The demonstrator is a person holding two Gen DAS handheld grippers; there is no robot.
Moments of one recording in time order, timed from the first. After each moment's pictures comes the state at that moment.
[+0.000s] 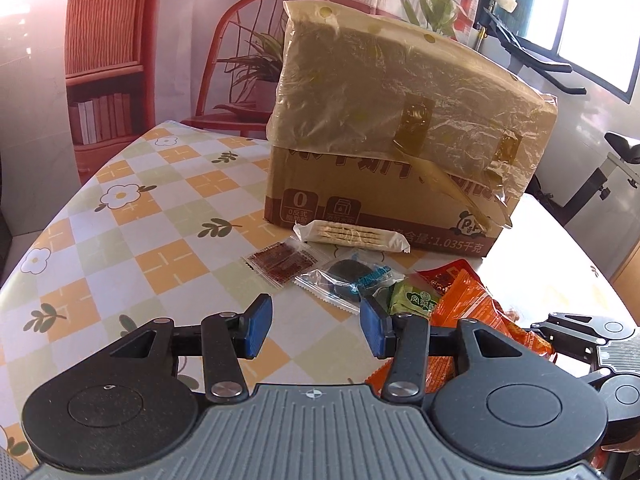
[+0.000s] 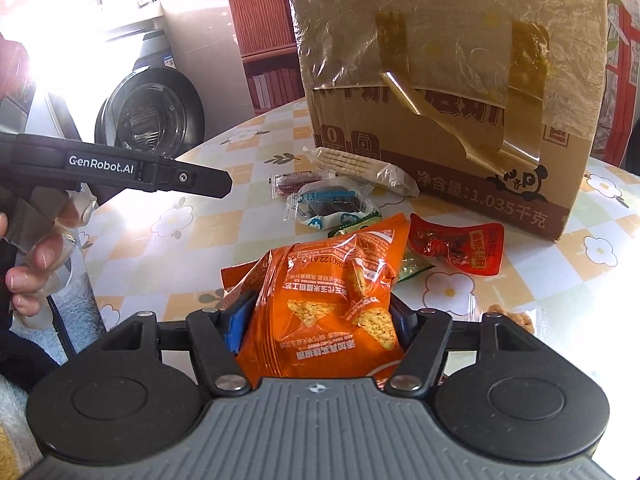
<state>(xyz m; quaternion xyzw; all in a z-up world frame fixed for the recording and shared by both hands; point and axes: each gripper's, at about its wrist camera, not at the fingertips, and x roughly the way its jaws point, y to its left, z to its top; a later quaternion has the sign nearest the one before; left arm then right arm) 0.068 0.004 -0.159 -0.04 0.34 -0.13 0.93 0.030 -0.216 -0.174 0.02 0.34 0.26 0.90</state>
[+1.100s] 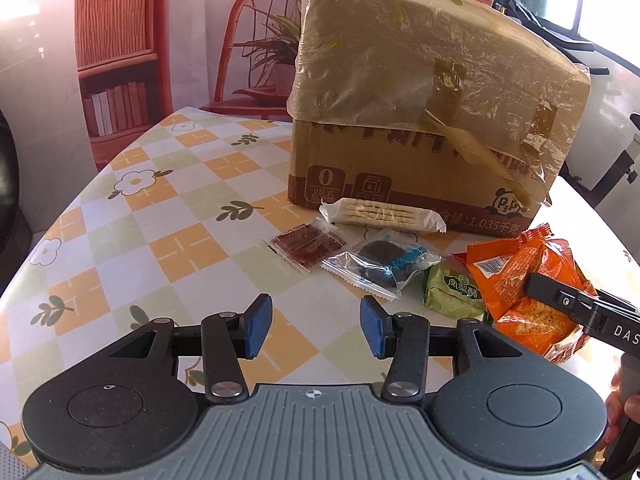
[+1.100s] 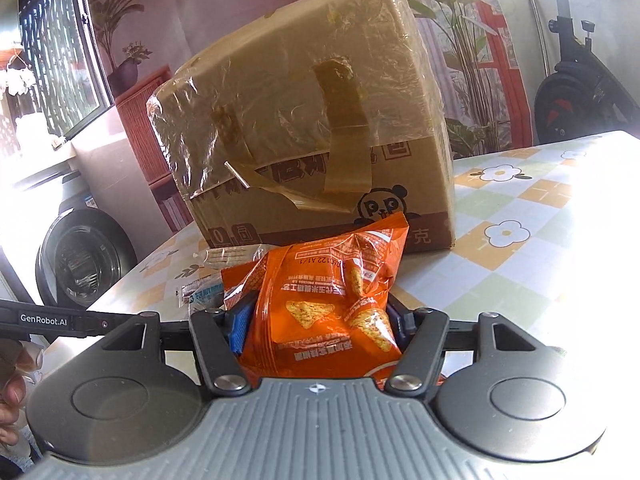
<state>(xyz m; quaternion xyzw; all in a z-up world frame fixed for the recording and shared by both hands) 0.084 0.001 -0.176 0.00 0.36 -0.09 0.93 0.029 -0.271 -0.196 0.16 0.25 0.13 0.95</state>
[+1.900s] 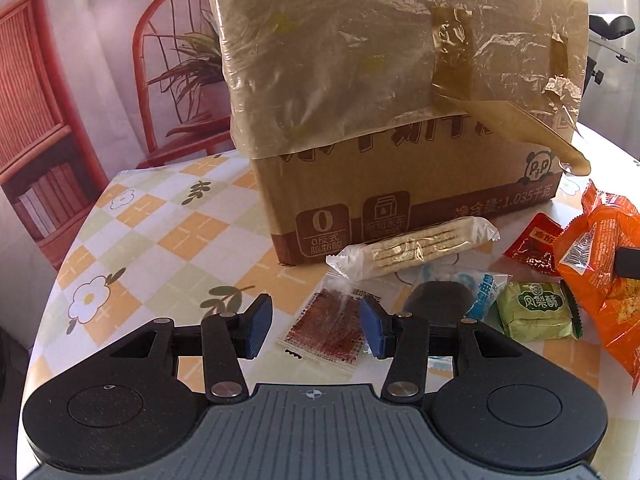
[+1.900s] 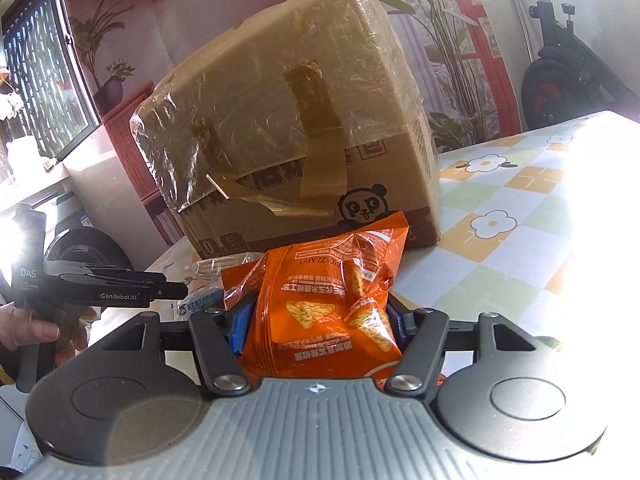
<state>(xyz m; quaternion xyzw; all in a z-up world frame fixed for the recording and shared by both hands) 0.175 -0.006 -0.197 0.15 0.35 -0.18 0.91 0.031 -0.282 -0.199 0.20 0.25 0.11 0.94</state>
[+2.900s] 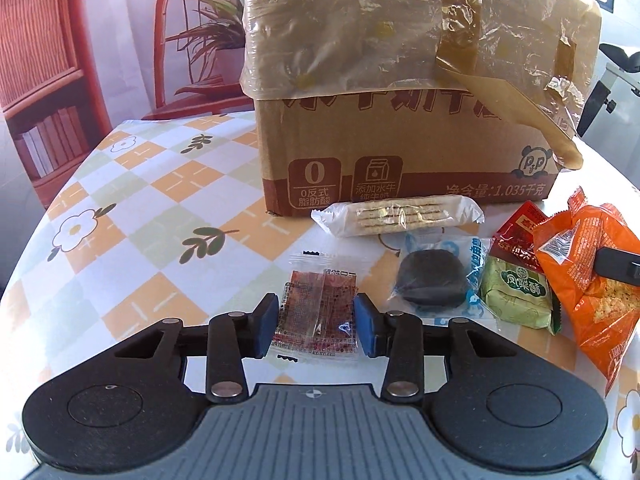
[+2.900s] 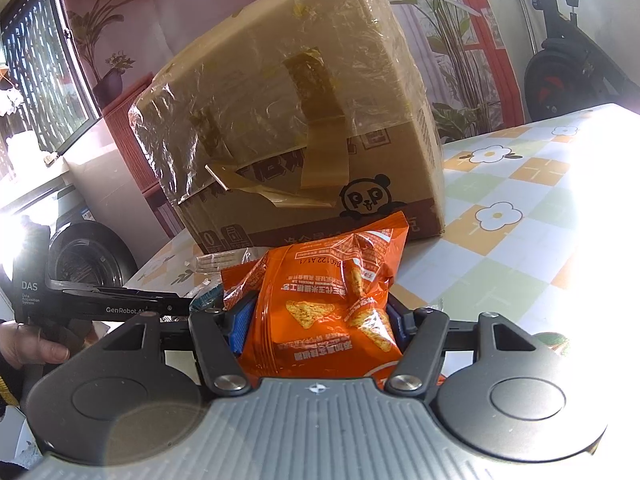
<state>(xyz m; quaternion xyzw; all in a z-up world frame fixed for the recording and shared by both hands) 0.153 -0.001 -0.213 0.08 0.38 -0.16 0.91 0.035 -0.281 -0.200 0.20 0.26 0.12 0.94</state>
